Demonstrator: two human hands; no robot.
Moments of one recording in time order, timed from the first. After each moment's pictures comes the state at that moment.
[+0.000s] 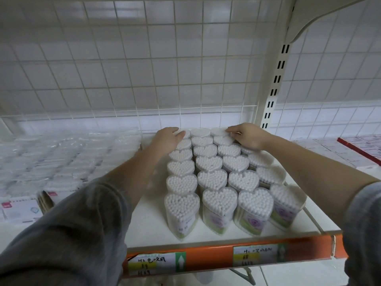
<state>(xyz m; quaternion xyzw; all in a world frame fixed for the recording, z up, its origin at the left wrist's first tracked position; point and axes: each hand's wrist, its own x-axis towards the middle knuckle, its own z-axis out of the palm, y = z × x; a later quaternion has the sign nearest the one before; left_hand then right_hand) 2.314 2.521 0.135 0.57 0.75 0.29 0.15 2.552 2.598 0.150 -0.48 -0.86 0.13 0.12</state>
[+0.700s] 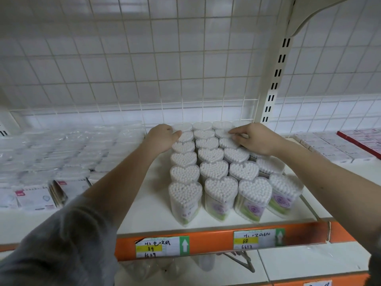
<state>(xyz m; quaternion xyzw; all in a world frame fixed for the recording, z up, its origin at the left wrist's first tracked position) 2.313 2.479 0.145 0.55 0.77 0.29 0.16 2.569 2.551 0.151 -0.45 -0.88 0.09 0.13</state>
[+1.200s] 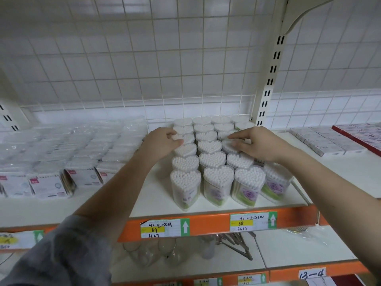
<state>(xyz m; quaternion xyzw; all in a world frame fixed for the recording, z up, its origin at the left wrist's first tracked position) 2.320 2.436 0.134 0.57 0.74 0.34 0.13 2.581 2.493 0.154 -0.43 -0.88 0.10 0.15</state>
